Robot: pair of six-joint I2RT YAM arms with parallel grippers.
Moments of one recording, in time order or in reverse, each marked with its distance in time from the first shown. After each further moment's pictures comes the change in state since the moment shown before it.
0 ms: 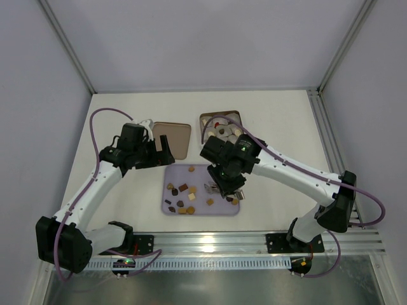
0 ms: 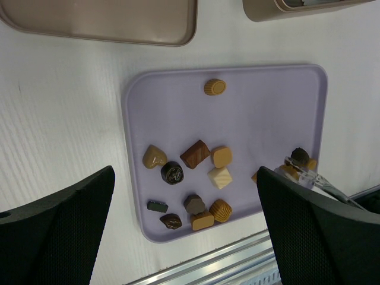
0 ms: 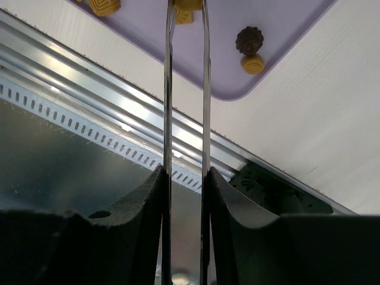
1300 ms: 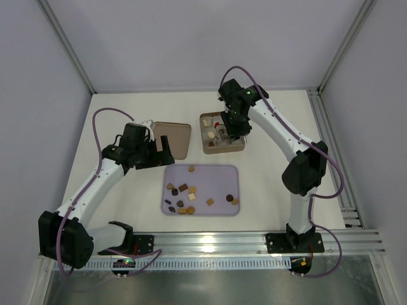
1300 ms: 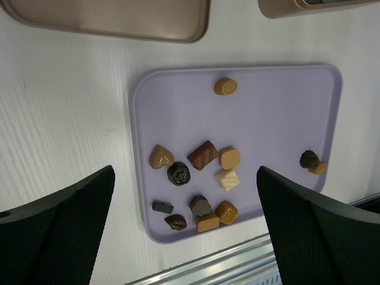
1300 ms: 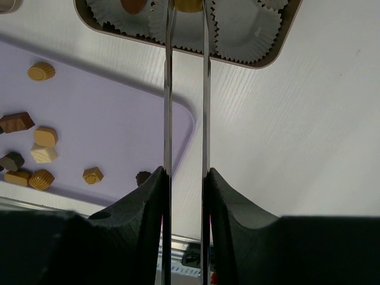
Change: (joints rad) left arm 0.000 0.035 0.000 -0.001 -0.020 0.001; right arm -0.505 0.414 0.467 0.042 0.067 -0.303
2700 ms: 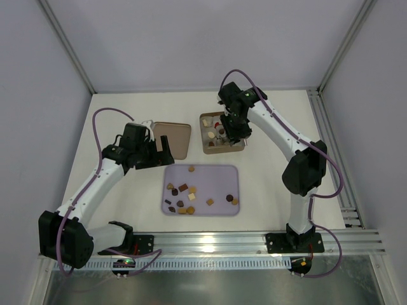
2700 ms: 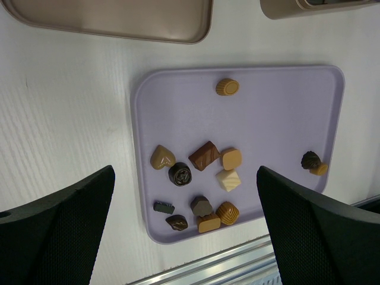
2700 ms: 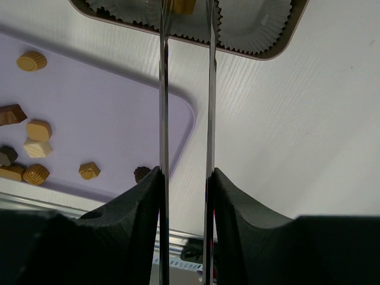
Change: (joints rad) left arm 0.000 0.003 0.000 0.000 -0.006 0.000; right arm 0.000 -0.003 -0.046 0.006 -0.018 -0.004
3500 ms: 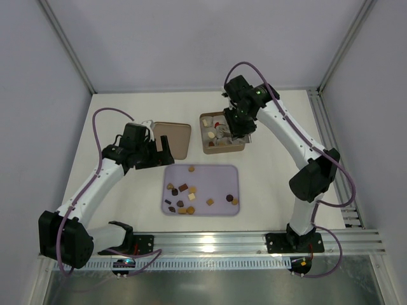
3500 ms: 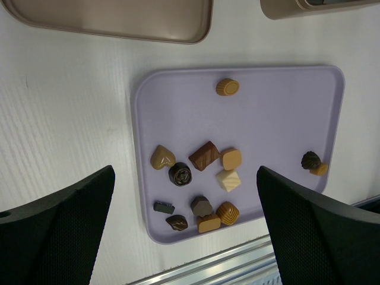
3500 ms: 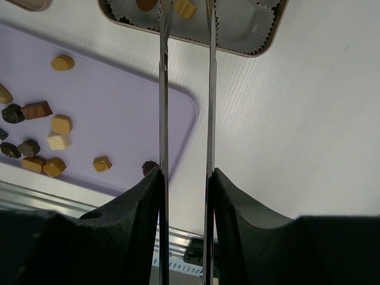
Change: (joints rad) left arm 0.000 0.000 0.000 0.000 -0.001 0.000; right arm 0.000 -0.083 0.035 -0.017 0.001 0.006
